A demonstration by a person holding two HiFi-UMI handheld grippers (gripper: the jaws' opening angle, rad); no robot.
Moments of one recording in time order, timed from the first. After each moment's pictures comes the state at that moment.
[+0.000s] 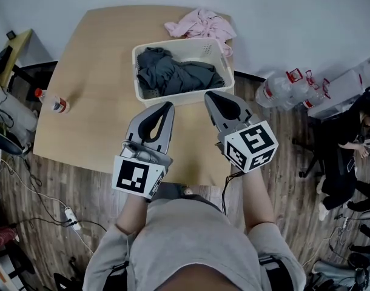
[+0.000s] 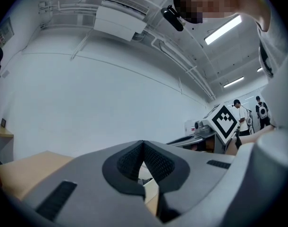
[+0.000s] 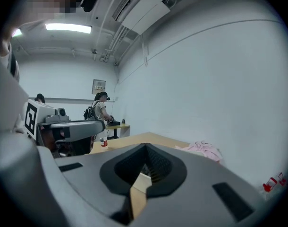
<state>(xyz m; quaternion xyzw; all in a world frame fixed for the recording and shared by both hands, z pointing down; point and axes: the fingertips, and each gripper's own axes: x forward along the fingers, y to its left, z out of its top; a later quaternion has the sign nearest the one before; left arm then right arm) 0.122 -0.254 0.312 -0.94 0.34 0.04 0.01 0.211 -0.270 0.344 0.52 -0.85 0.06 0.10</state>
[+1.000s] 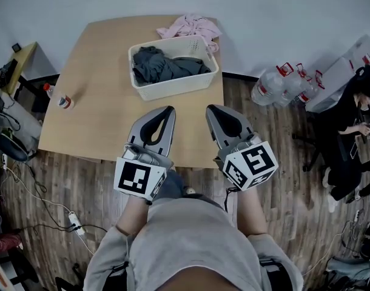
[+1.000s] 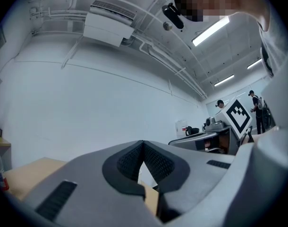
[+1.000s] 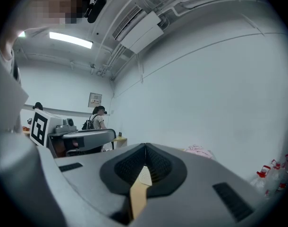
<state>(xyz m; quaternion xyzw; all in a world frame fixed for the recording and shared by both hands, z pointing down) 0.134 -0.135 0.292 -0.95 0.31 0.03 0.05 0.216 -0.121 0.313 0.57 -0.82 0.04 0.01</state>
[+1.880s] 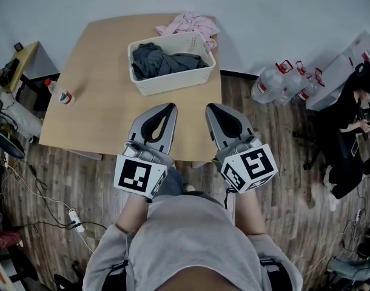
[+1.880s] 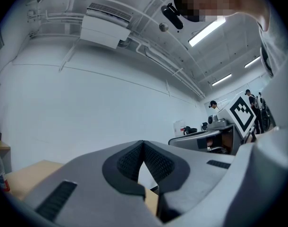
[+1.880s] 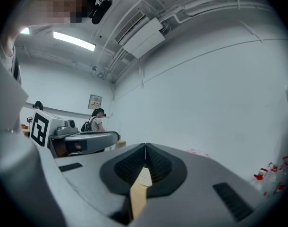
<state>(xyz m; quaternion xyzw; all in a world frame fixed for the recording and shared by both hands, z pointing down) 0.143 -0.104 0.286 -0.95 0.31 0.04 0.06 0.217 -0.087 0.301 0.57 -0.82 0.01 0.00</state>
